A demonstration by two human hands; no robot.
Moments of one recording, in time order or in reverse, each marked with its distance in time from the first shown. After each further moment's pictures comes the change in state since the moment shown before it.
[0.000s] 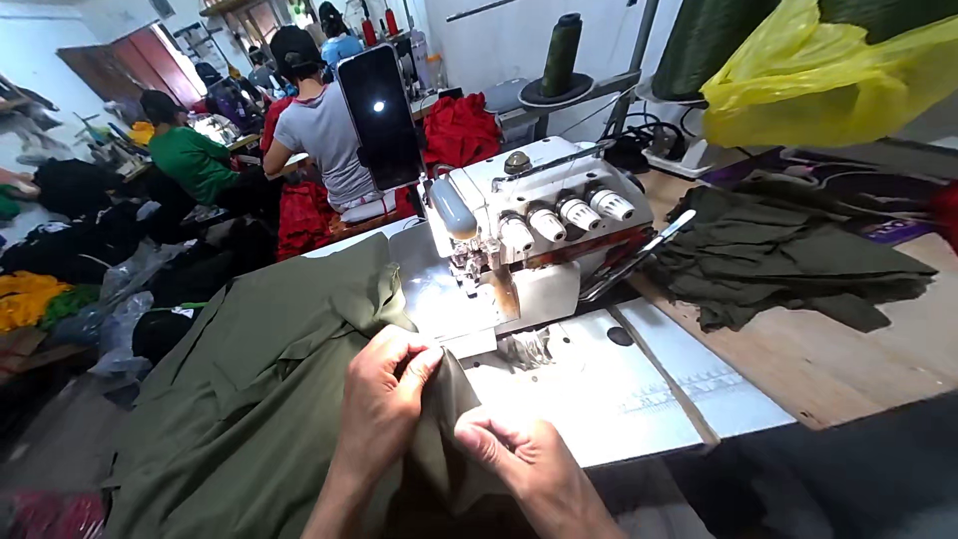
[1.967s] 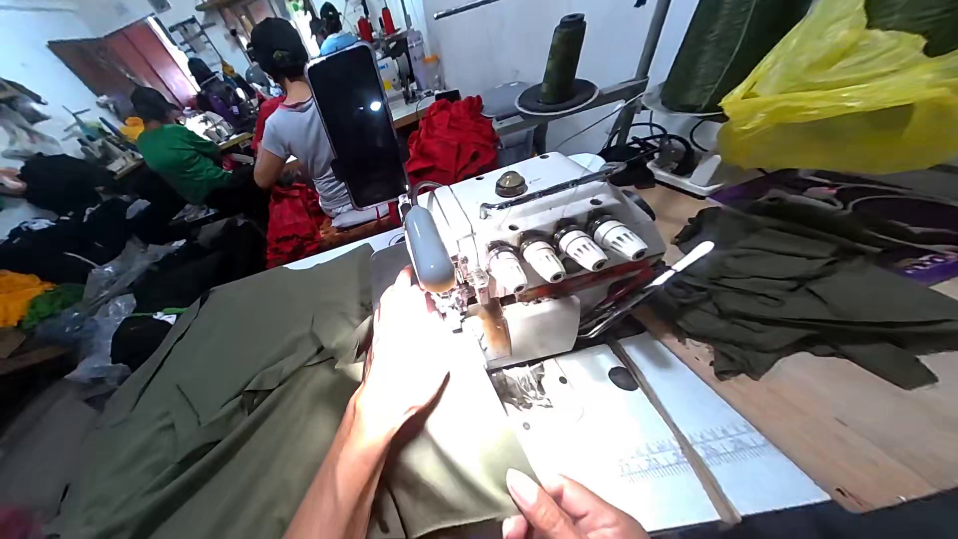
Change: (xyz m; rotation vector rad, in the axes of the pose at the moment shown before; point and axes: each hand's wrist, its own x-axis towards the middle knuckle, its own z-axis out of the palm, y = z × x) left_hand 0.081 -0.023 0.063 0.429 -0.187 0.079; right_hand -0.019 -0.024 -0.026 0.471 0.311 0.441
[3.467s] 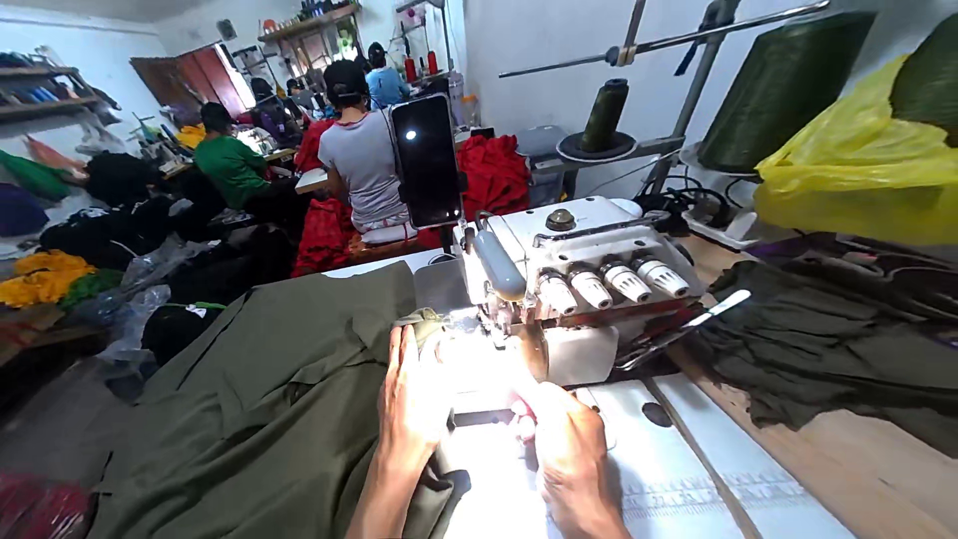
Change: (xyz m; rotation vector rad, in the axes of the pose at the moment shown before) left_hand -0.052 -0.010 -0.005 -0.112 0.125 -0.438; right_hand 0.095 -0.001 0.050 -0.141 0.326 -0.166
